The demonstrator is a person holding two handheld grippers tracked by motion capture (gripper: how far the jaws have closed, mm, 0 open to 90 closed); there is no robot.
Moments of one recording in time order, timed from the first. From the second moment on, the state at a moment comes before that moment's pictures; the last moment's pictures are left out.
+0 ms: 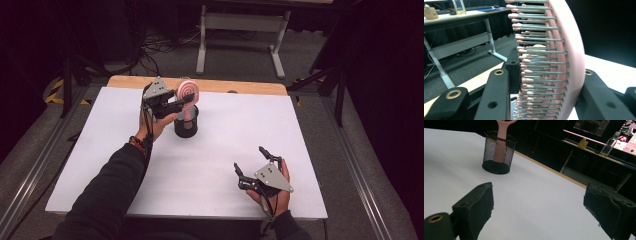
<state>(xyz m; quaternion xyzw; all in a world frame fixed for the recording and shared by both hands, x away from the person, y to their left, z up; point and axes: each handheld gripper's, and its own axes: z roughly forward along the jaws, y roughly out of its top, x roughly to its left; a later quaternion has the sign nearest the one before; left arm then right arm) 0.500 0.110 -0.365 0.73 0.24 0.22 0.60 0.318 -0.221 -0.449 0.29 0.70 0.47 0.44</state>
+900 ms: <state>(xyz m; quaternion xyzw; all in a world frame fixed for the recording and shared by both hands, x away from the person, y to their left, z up) 0.503 0.117 -0.382 0.71 0.28 0.21 0.61 0.320 -0.217 -0.452 0.29 0.71 0.47 0.43</state>
